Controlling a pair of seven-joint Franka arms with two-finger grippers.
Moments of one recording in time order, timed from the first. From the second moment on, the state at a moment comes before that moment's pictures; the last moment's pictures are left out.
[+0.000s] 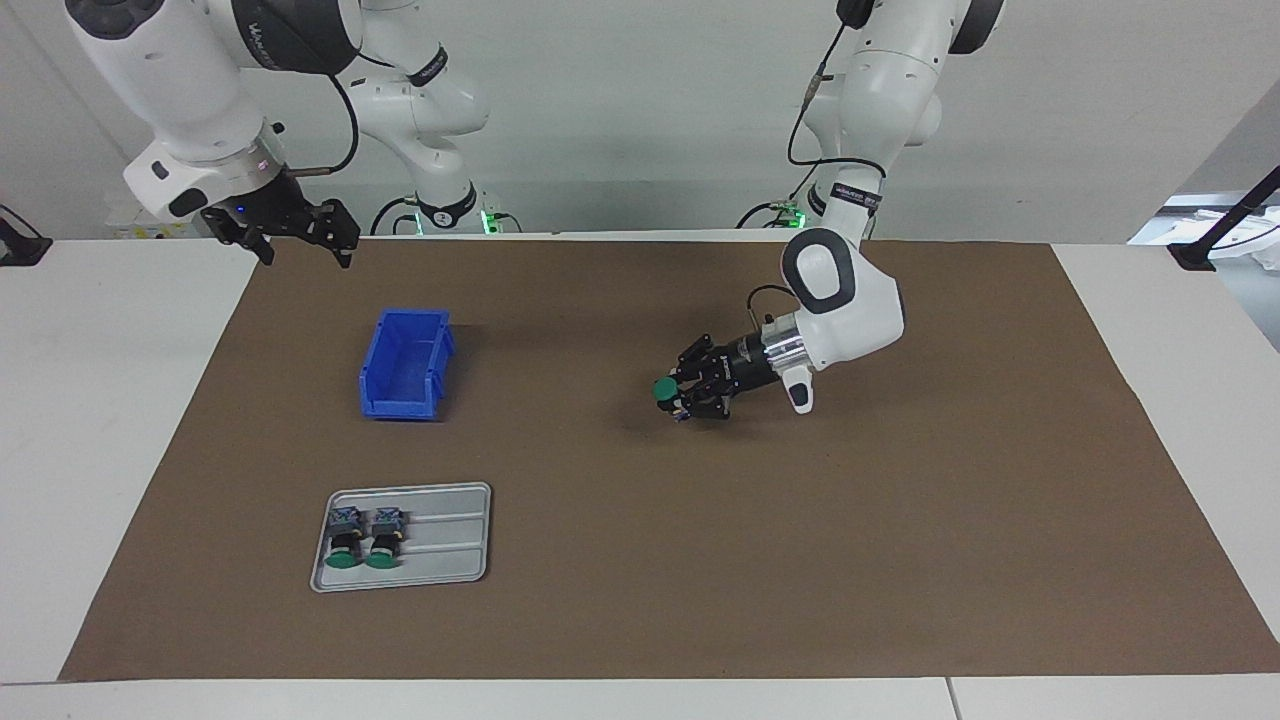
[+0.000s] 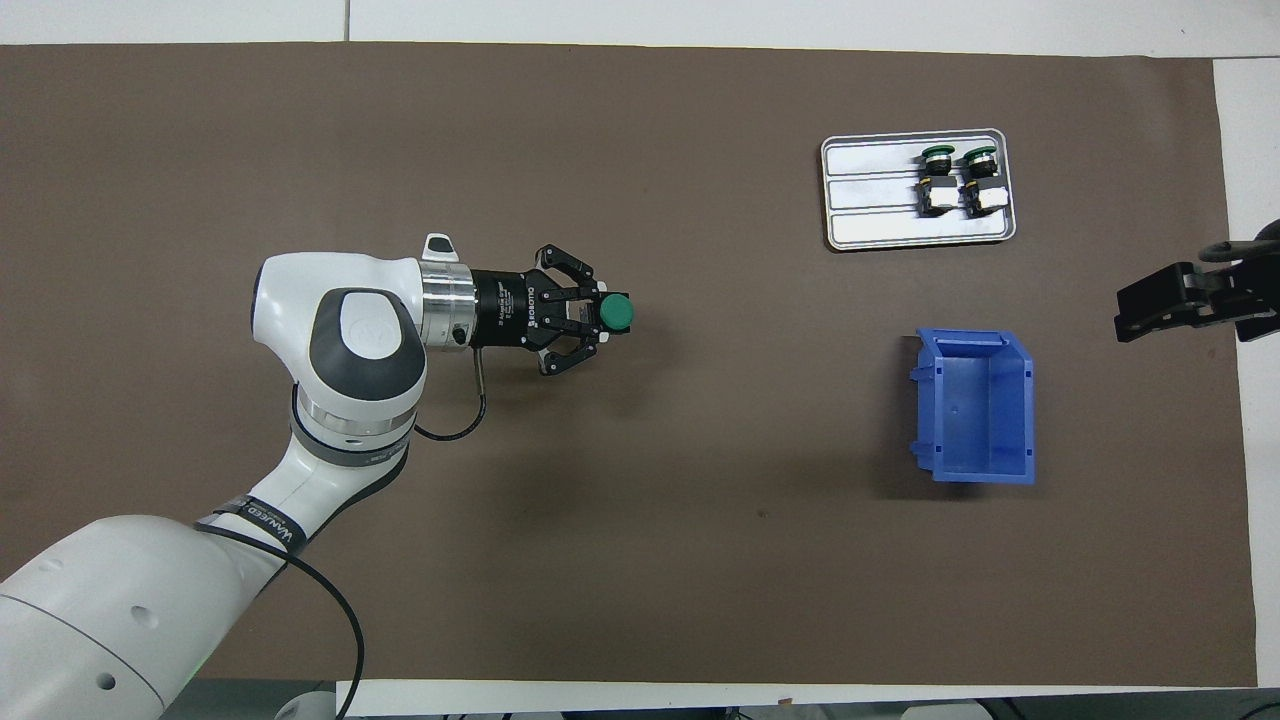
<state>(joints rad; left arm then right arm) -0.39 0.30 -0.14 -2.03 -1.43 2.26 -0.93 0.05 -0.03 -0.06 -1.62 -0.05 1.42 0.02</state>
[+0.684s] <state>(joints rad) -0.34 0.37 -0.14 -2.04 -1.61 2.13 -0.72 0.05 -0.03 -0.06 -1.62 -0.05 1.42 0.02</state>
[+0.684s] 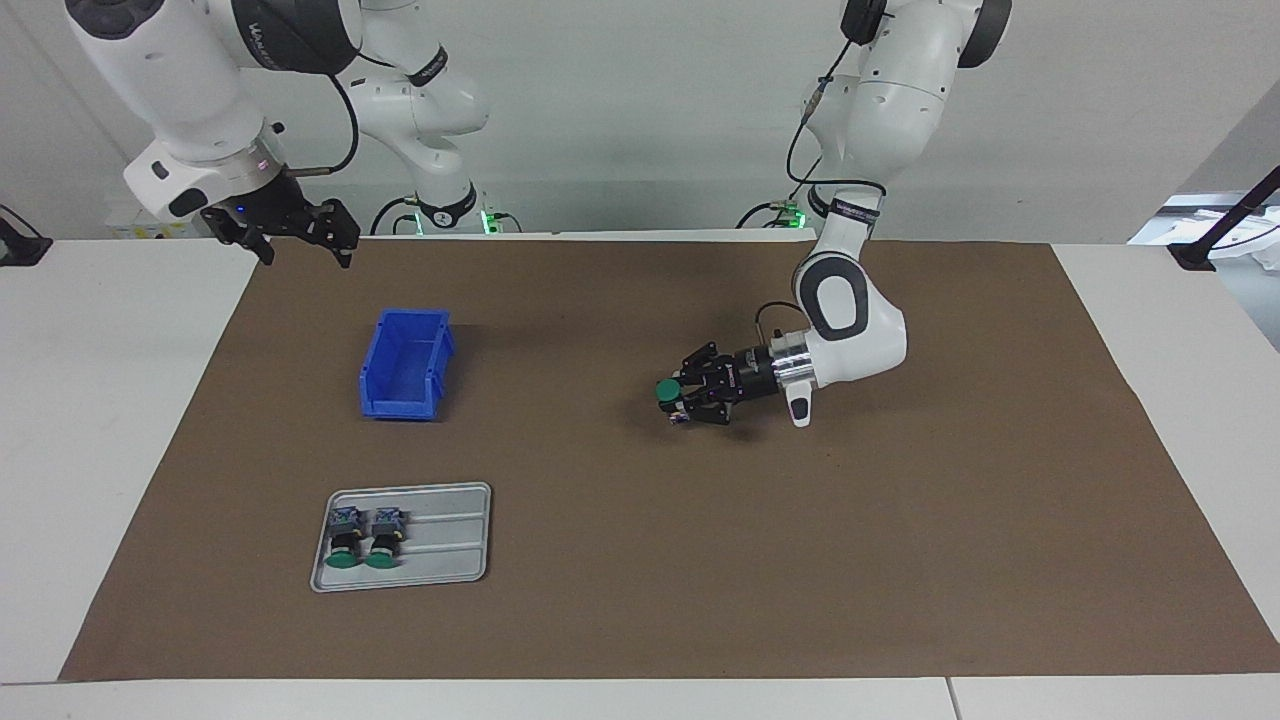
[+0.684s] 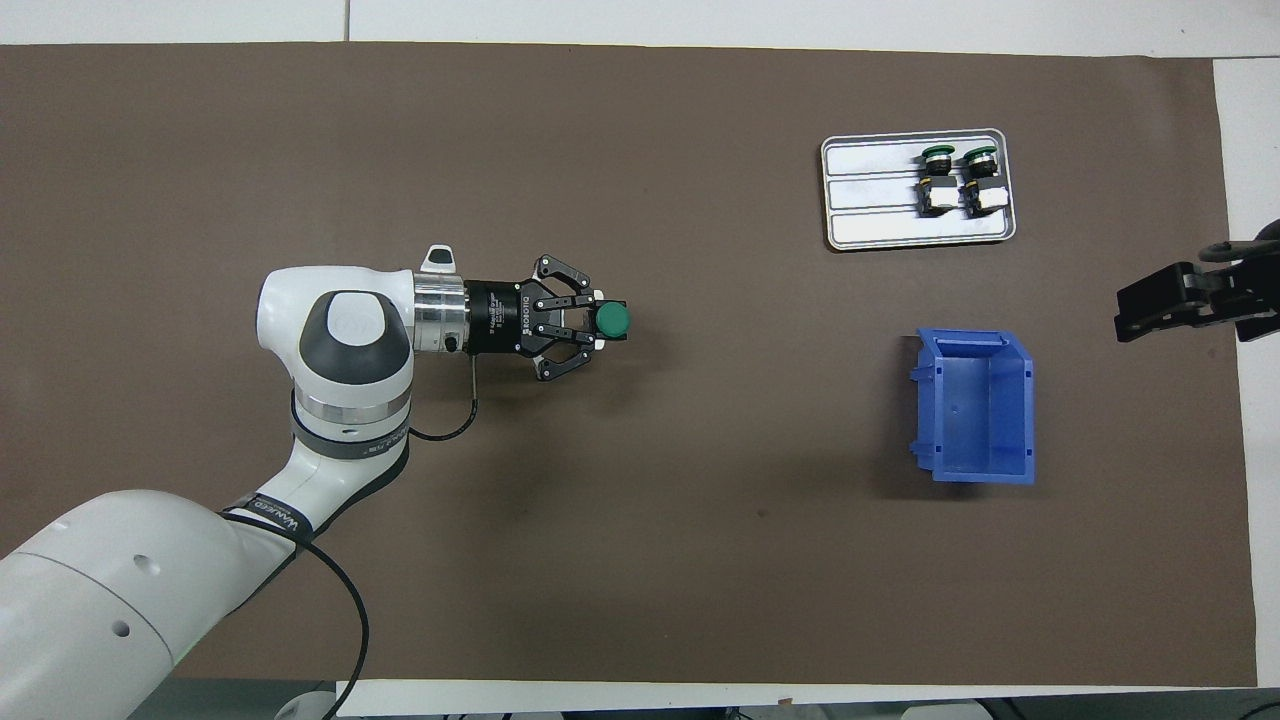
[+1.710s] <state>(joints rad) -0.32 0.43 -0.14 -2.05 -1.74 2.06 -0.62 0.05 -0.03 -0.06 -1.62 -0.05 1.42 0.02</state>
